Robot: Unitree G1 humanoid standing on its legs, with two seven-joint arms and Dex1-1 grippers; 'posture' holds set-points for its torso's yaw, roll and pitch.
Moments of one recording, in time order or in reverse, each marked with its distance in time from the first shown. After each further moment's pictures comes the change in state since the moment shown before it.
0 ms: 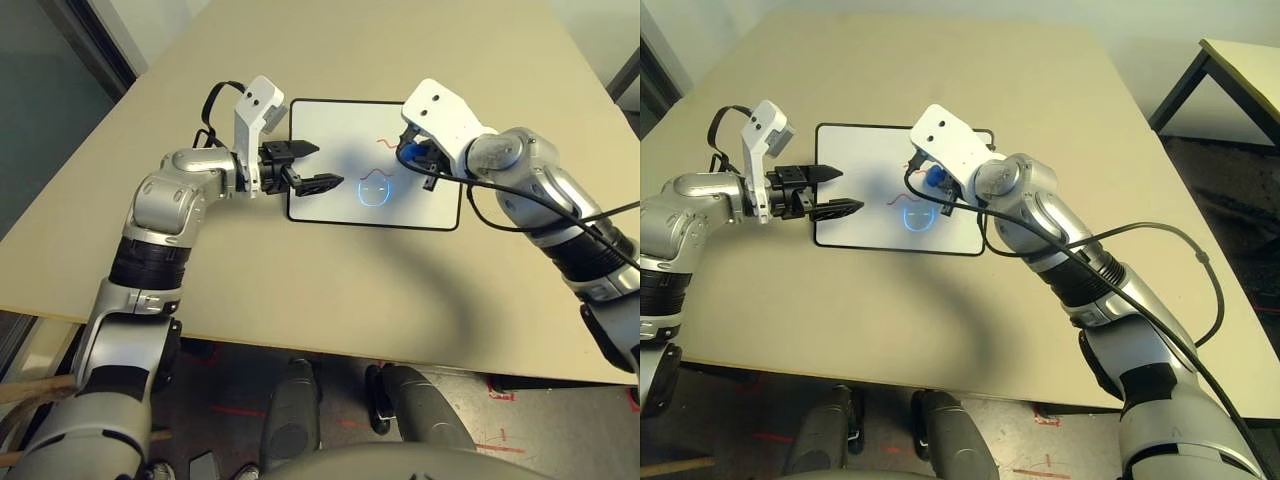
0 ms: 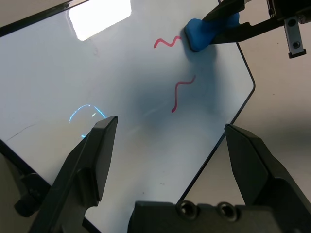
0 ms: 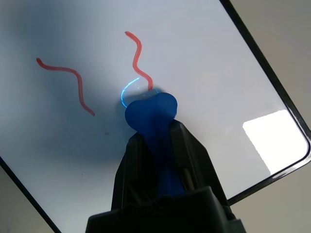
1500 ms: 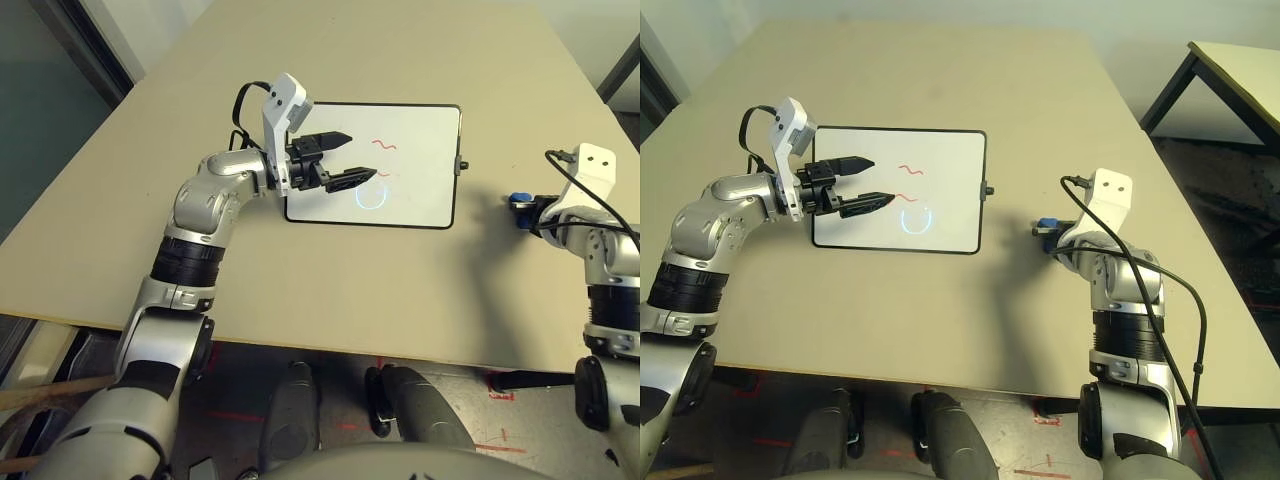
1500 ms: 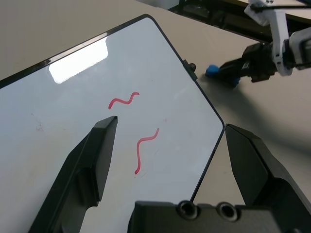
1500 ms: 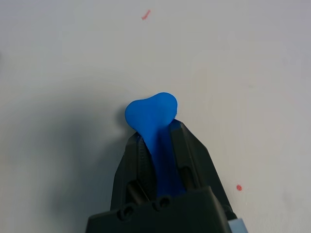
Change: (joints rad) left arm -0.018 -0.140 -0.002 0.080 -0.008 -0.181 0.001; right arm 0.382 0.106 -0.789 0.106 0.426 0.279 -0.594
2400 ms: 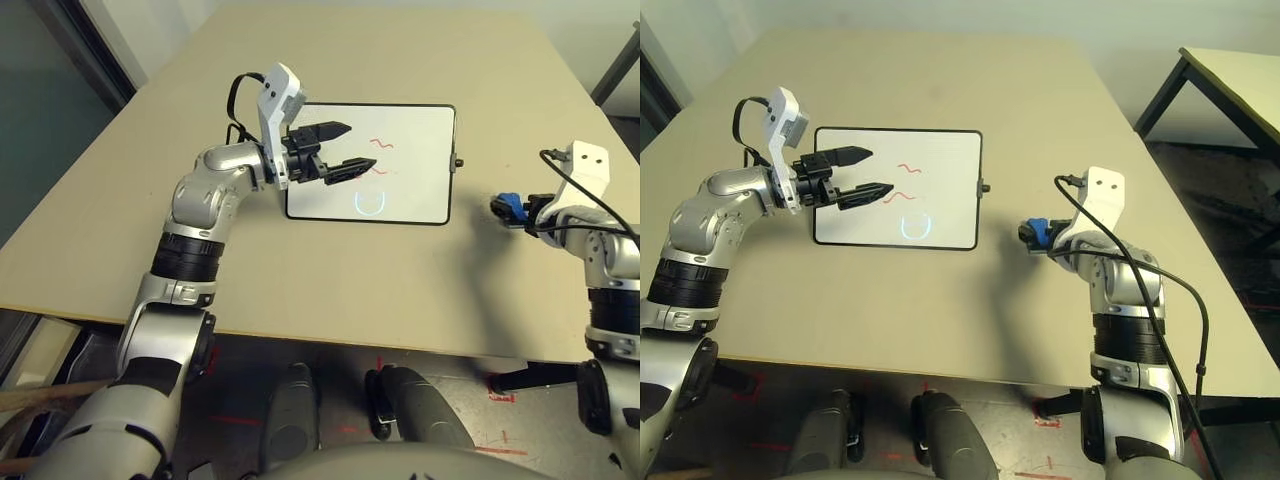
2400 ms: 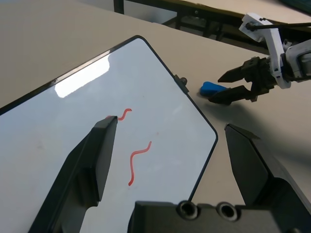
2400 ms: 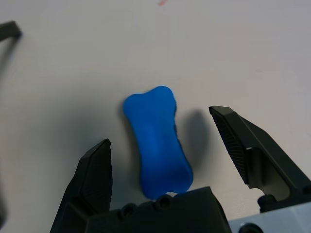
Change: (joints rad) left arm -0.017 -0.008 0.009 0.011 -0.003 -0.027 -0.002; right arm 0.043 -0.007 0.026 0.012 0.004 0.005 0.051
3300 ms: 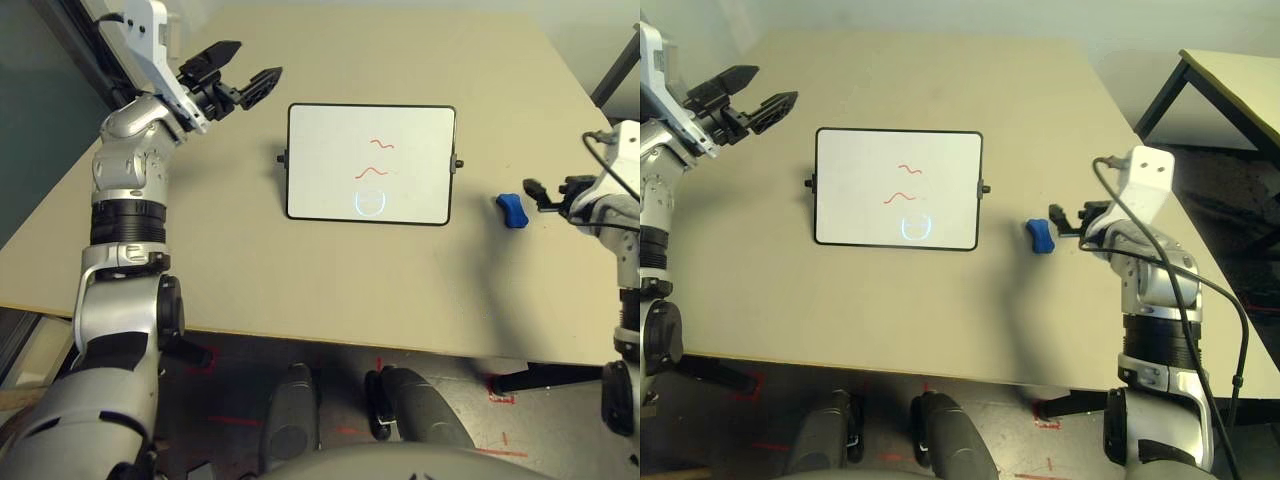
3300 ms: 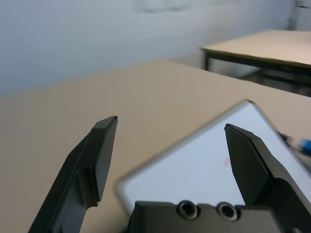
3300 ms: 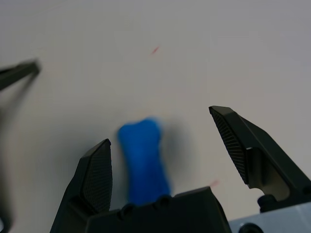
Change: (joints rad) left arm -0.114 0.073 0.198 0.284 0.006 -0.257 0.081; right arm 0.035 -0.039 -0.020 -0.117 0.027 -0.024 0.018
